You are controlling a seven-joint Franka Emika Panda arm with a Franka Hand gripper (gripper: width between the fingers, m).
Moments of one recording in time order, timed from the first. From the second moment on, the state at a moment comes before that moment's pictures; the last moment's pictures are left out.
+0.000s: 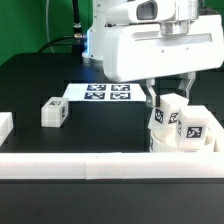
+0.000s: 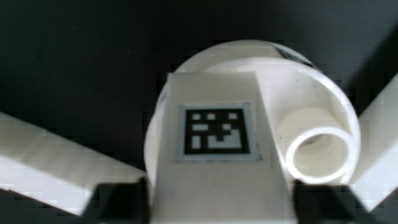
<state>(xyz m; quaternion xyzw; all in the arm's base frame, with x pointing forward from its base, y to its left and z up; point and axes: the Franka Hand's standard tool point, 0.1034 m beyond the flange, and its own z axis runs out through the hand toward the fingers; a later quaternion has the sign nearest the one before) 0.596 0.062 0.077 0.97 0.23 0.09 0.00</state>
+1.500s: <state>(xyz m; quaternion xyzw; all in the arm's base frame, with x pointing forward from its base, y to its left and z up) 0.590 0.066 0.076 0.93 -0.35 0.07 -0.04</state>
